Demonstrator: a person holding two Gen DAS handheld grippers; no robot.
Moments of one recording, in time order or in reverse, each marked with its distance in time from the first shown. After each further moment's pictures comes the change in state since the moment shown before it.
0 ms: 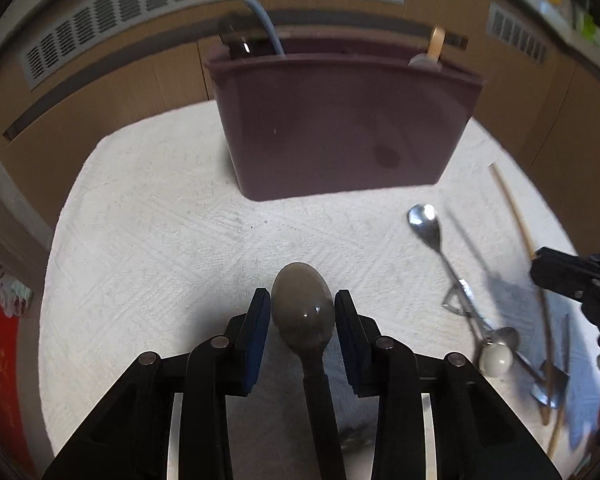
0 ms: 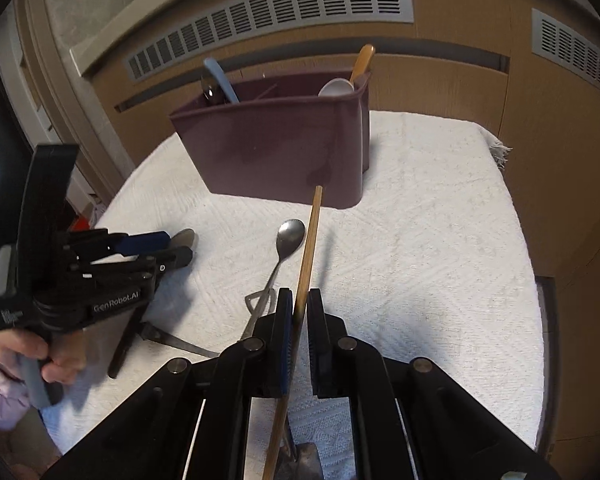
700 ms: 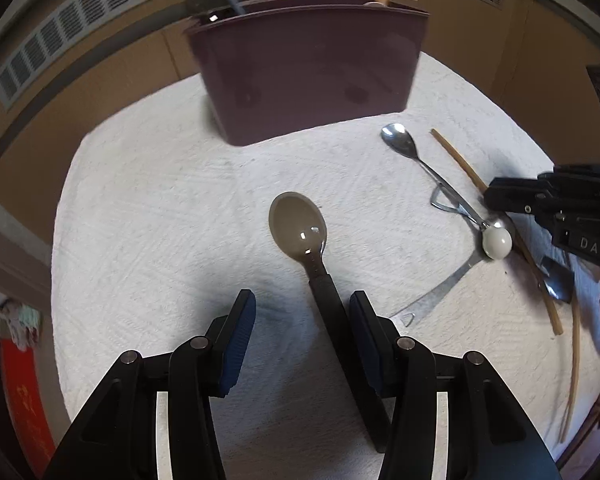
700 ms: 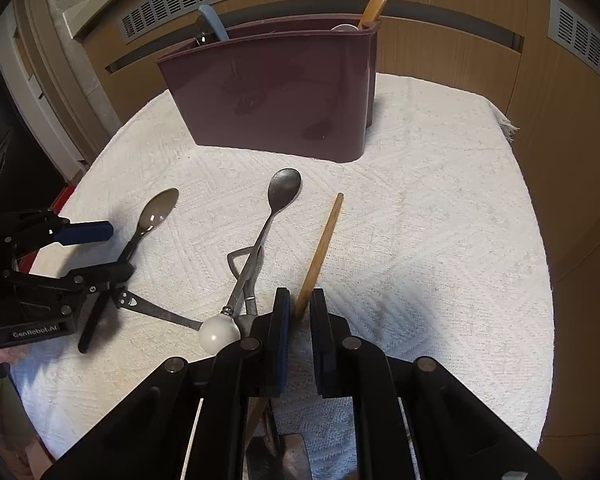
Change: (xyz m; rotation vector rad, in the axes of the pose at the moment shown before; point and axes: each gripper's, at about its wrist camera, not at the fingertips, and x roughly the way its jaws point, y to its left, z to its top) left arm -0.001 0.007 -0.024 0.164 0.151 -0.030; right arm 0.030 0.001 -0.008 -0.047 0.131 -0.055
